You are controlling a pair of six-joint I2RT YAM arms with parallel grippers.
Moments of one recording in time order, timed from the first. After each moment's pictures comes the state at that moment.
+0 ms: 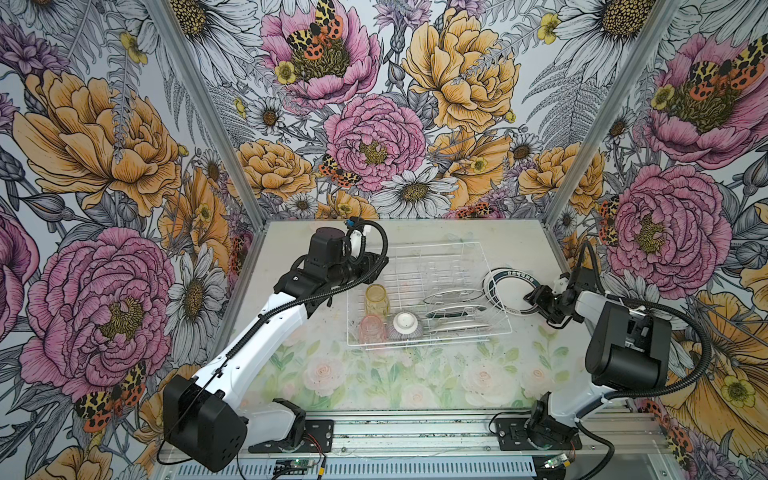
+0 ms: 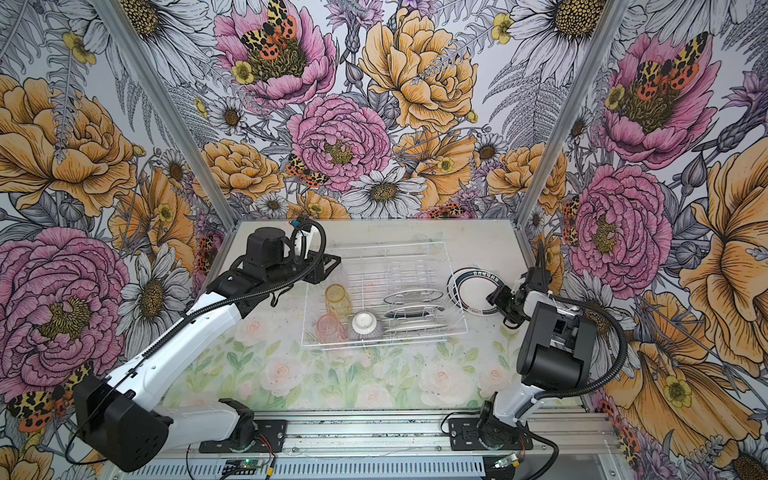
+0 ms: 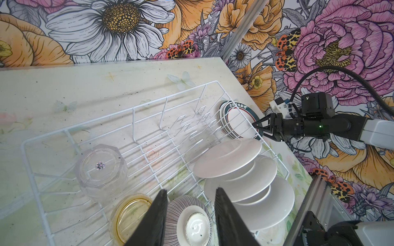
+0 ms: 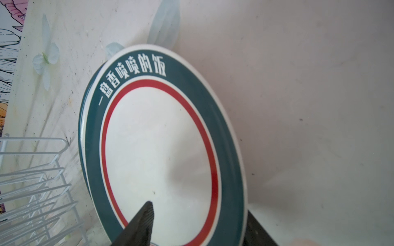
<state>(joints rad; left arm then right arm) -0.44 1.27 1.16 -0.37 0.32 -0.28 -0.44 1.65 0.88 -0.36 -0.42 0.32</state>
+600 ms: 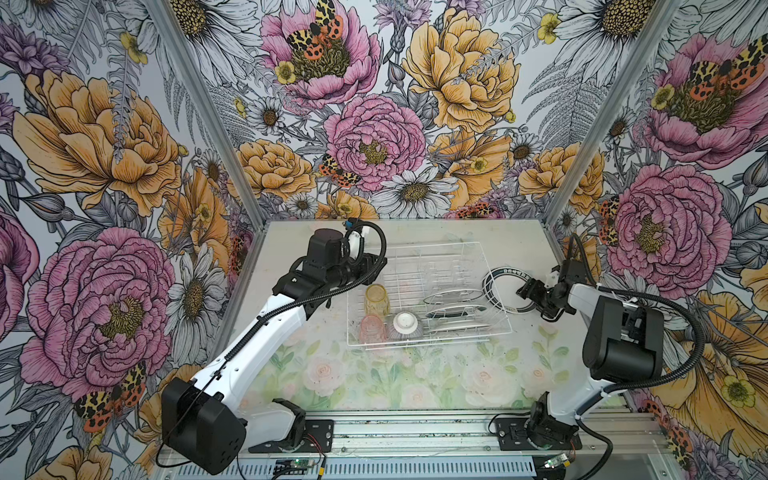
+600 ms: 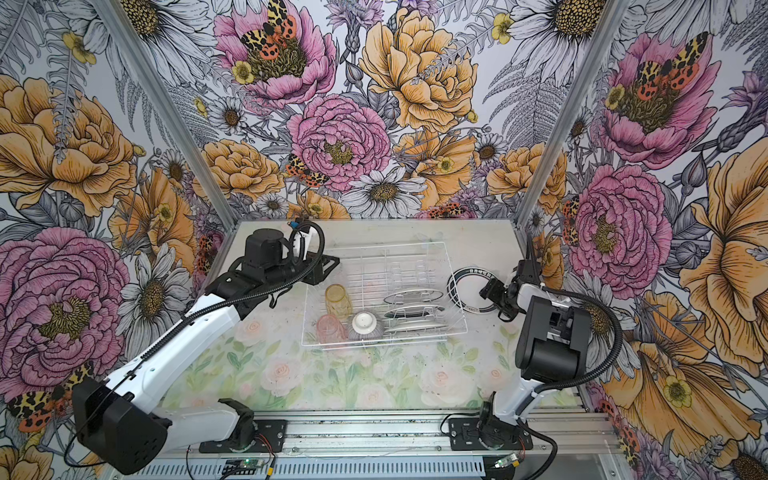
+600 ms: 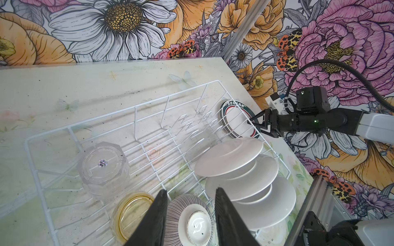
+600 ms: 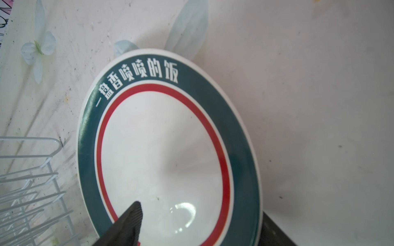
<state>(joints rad) -0.43 1.26 1.14 -0.37 0.32 -0.28 -0.36 1.70 0.94 -0.37 -0.36 0.31</state>
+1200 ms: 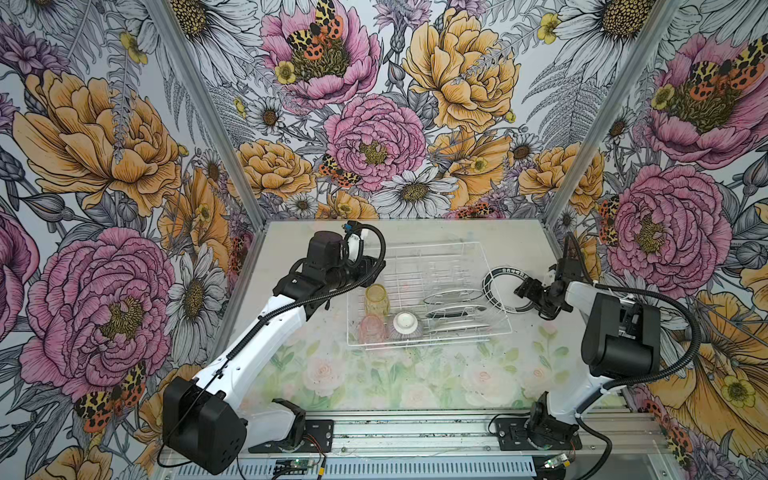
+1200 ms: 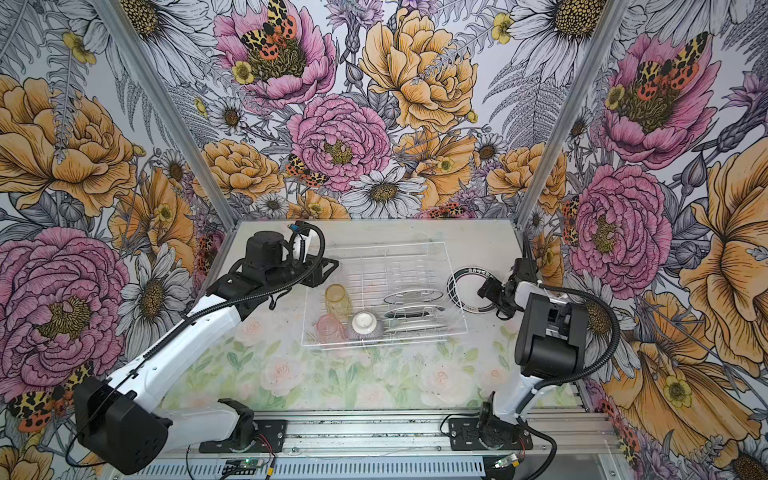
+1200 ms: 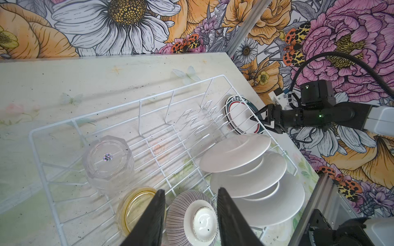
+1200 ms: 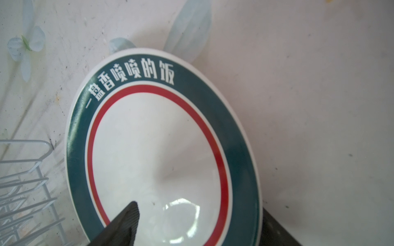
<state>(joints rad) -0.43 1.26 1.12 -0.37 0.32 -0.27 -0.34 1.72 0.96 -0.38 -0.33 0.31</state>
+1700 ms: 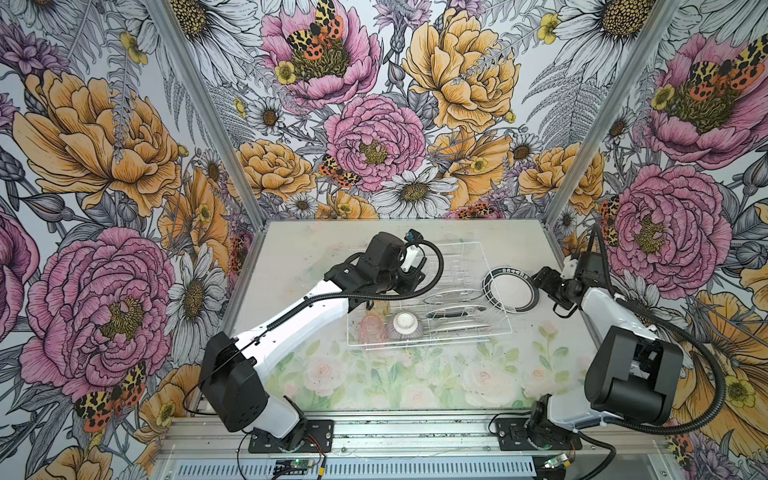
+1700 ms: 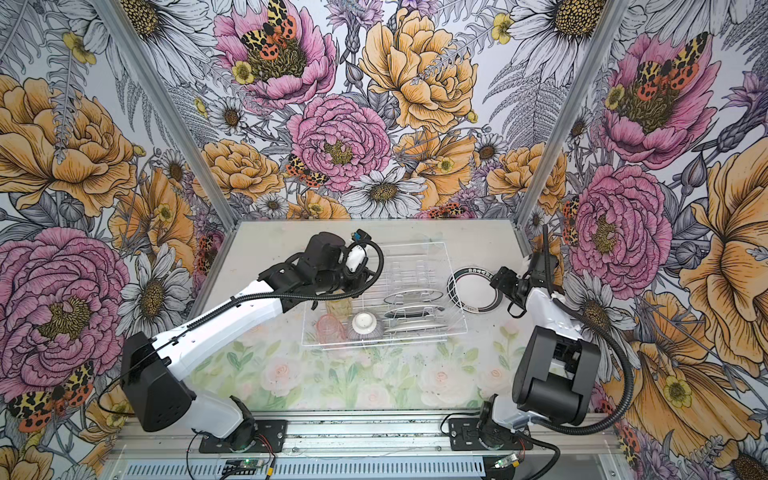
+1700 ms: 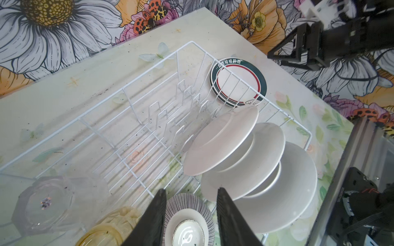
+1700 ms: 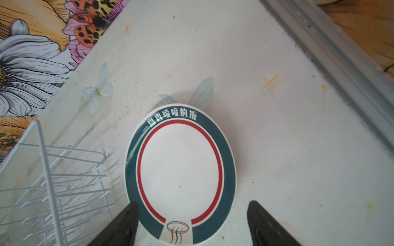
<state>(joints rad) -0.77 1.53 1.39 -0.51 0.06 -0.07 -0.39 1.43 0.96 -0.44 -0.33 0.30</state>
